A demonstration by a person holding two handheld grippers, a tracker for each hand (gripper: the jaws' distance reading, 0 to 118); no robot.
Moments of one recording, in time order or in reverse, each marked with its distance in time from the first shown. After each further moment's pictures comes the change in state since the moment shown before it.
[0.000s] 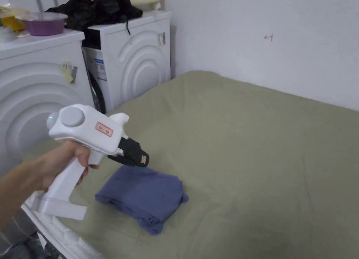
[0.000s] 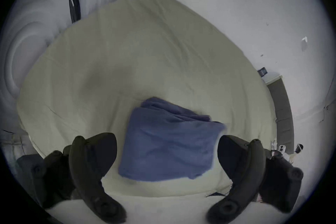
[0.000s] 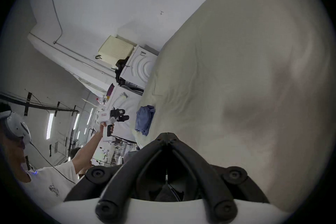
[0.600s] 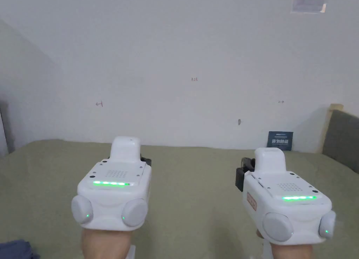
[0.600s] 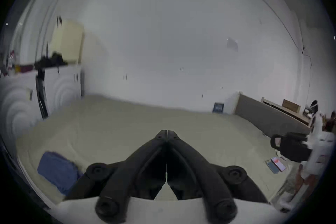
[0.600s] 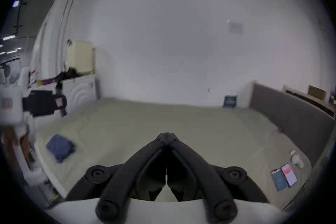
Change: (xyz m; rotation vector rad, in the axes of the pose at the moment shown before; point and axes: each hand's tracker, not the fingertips) left arm 0.428 -0.138 0.011 0.814 0.264 -0.458; right arm -0.179 0.029 0.113 0.706 -0.779 0.735
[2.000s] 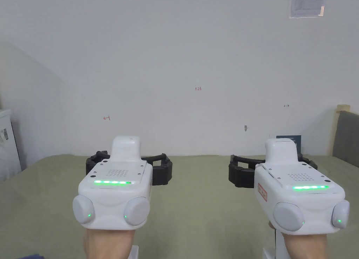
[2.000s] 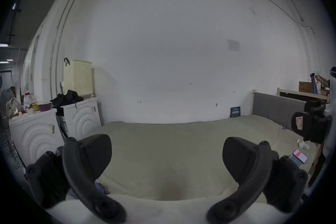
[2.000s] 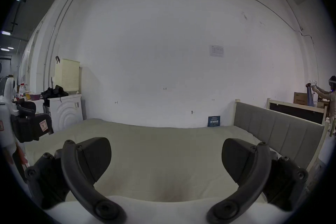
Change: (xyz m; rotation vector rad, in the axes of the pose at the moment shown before) left arm -0.013 0.025 0.005 0.013 -0.005 0.004; right arm 0.005 0.021 0.006 0.062 -0.021 -0.008
